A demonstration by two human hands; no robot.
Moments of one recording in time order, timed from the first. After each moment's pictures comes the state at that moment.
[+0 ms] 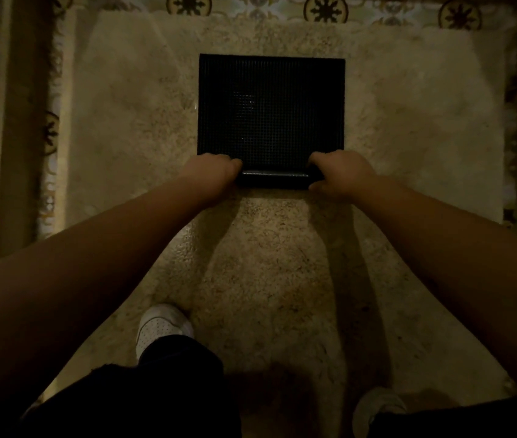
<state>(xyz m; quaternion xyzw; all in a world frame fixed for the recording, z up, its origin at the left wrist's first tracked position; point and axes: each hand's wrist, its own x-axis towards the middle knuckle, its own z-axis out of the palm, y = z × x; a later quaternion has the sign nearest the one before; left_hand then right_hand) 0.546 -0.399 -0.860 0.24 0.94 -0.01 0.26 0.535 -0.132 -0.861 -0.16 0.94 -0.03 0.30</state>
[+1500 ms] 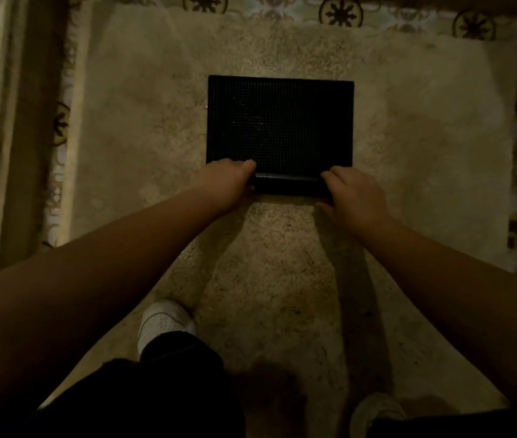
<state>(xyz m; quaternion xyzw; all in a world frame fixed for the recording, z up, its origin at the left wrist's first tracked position) 0.568 -0.396 -0.864 0.18 0.96 0.10 0.21 0.590 -0.122 -0.873 -0.20 0.97 -0.05 0.13</state>
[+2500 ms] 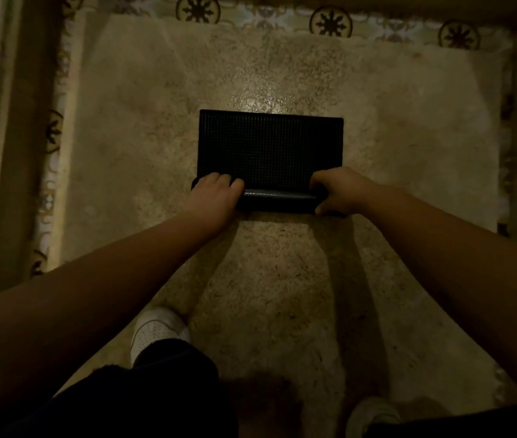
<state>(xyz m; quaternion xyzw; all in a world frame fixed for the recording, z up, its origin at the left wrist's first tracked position) 0.593 -0.394 -0.862 0.18 0.96 0.03 0.20 0.538 -0.126 -0.864 -0.12 0.90 -0.12 0.40</state>
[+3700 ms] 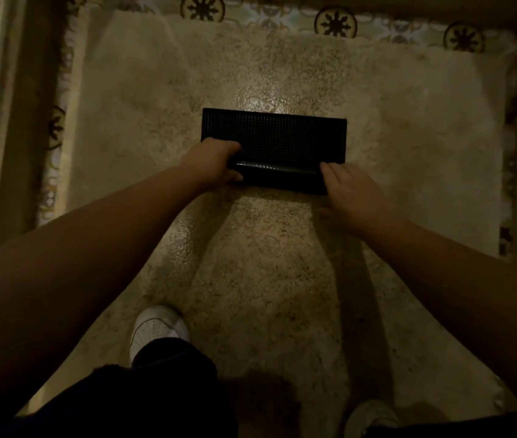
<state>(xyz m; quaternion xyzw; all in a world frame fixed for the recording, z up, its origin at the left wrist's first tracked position) 0.525 -0.410 -0.854 0.08 0.94 0.19 0.27 0.570 -0.120 -0.866 -0.23 0.96 0.02 0.17</state>
